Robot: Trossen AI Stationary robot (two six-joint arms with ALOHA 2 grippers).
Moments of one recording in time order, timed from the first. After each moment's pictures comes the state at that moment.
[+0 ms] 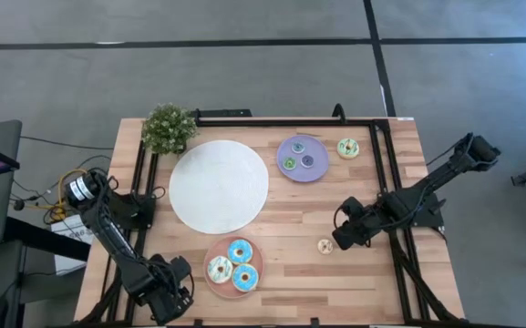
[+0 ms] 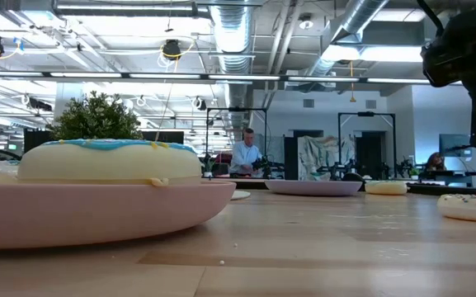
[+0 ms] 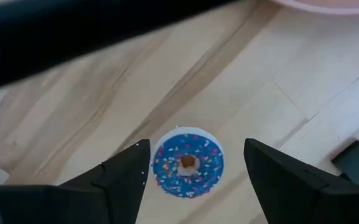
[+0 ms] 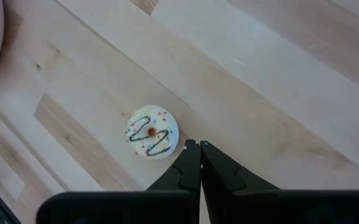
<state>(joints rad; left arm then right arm) -0.99 1.71 1.08 -0.85 -0.11 -1.75 0.55 1.10 0.63 -0.72 0.19 1.43</state>
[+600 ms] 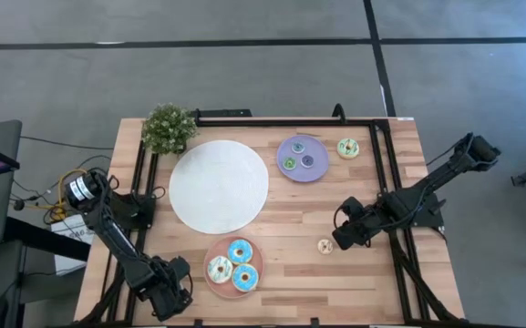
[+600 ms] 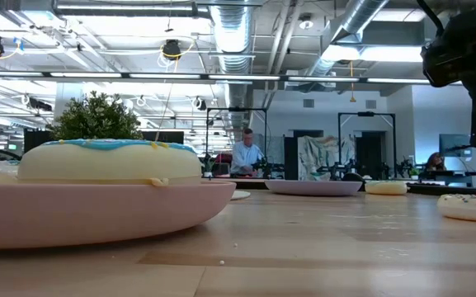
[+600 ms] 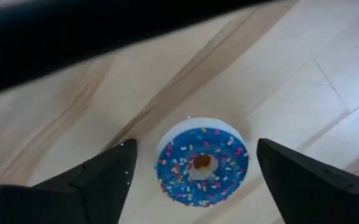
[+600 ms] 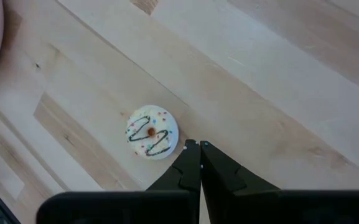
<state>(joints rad) -0.99 1.70 0.94 -0.66 -0.03 -1.80 0.55 1.10 0.63 -0.73 0.19 1.42</state>
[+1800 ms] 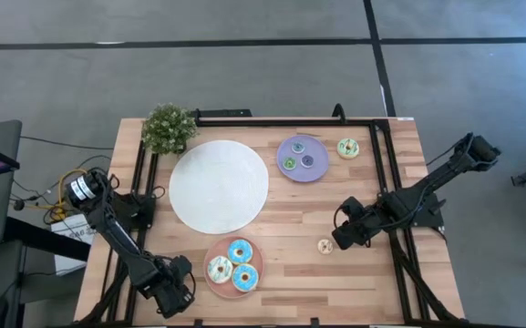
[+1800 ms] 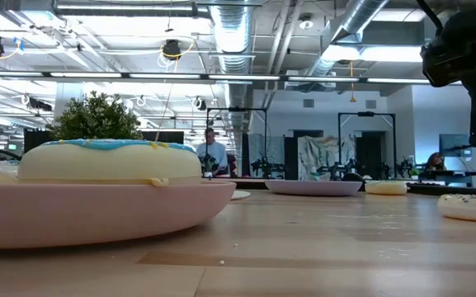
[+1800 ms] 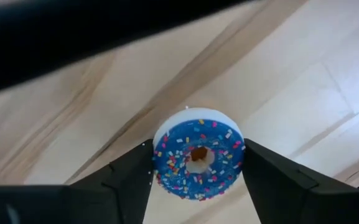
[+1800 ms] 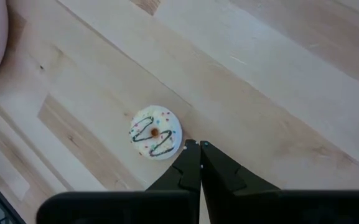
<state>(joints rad) -0.95 1.70 0.95 -0.67 0.03 -1.79 0.55 1.10 0.63 -0.72 0.18 1.43</state>
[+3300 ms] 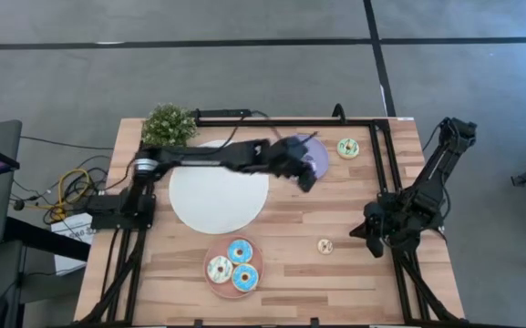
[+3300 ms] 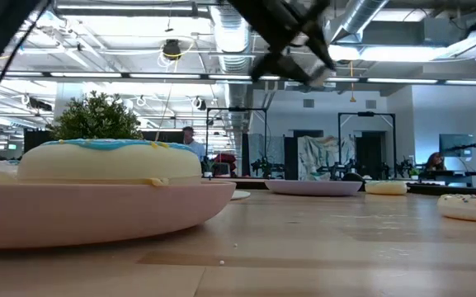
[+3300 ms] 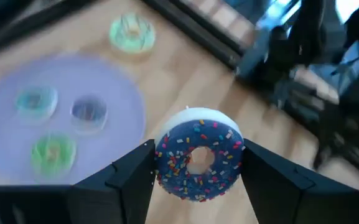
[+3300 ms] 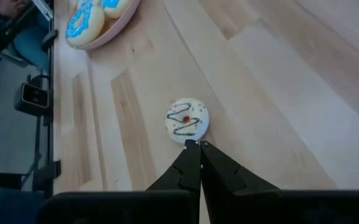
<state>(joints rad) 0.09 2.04 1.86 -0.45 -0.16 -0.57 1.01 0.66 0.33 -0.59 0.60 1.31</state>
